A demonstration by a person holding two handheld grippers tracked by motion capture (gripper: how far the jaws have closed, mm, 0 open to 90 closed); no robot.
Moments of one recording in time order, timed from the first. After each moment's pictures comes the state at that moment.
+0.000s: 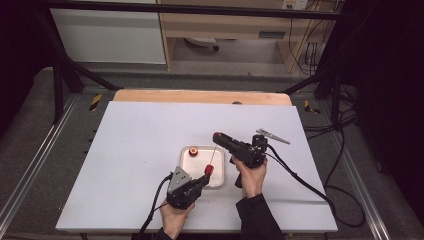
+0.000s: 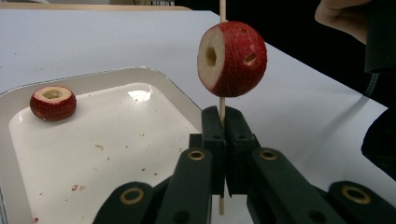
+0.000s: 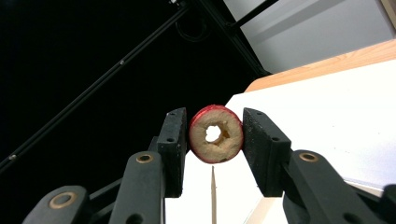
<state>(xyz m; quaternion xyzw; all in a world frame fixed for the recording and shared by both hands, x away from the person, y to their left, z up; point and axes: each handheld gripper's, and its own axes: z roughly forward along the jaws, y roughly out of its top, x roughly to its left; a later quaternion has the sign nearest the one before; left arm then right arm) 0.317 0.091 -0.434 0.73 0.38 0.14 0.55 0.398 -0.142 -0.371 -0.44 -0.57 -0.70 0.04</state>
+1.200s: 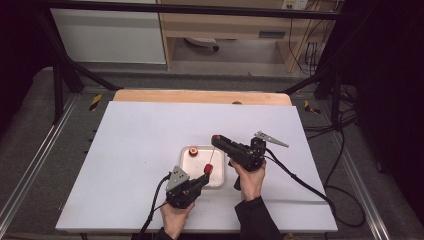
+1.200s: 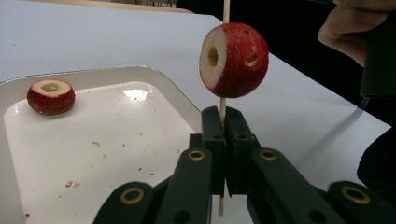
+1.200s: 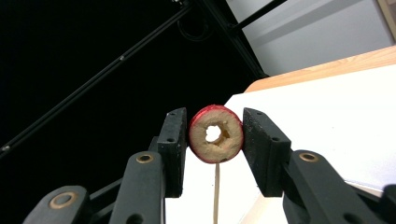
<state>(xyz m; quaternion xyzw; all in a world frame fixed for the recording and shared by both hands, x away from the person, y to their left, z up) 0.317 0.091 -0.437 0.72 0.40 0.12 0.56 0.393 -0.139 -0.376 -0.42 -0.58 -0.70 0.02</state>
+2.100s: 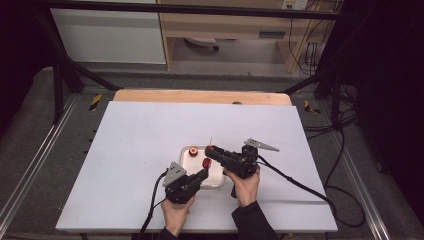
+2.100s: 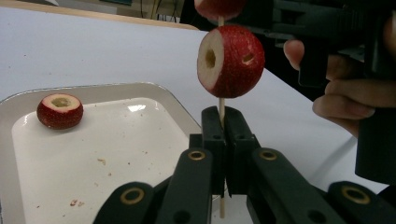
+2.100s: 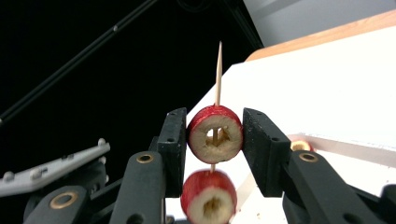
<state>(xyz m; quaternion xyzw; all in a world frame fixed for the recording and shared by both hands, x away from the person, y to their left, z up) 0.327 0.095 -0.432 0.69 0.42 0.12 0.58 0.385 -0.124 -0.397 -0.42 -0.62 -0.66 0.04</state>
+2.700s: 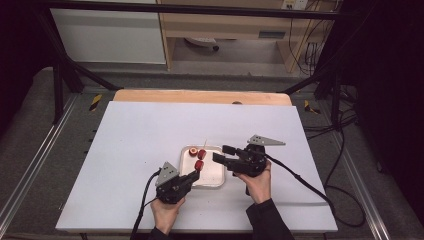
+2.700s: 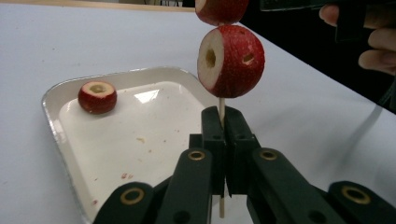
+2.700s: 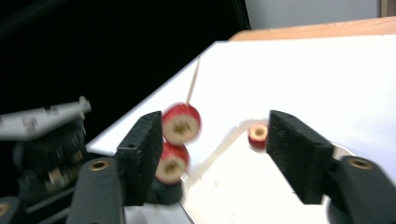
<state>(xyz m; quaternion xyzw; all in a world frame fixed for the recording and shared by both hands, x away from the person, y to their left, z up) 0.328 0.121 -0.434 0.72 0.40 0.13 0.54 0.387 -0.146 -0.381 -0.38 -0.70 -0.60 -0.01</state>
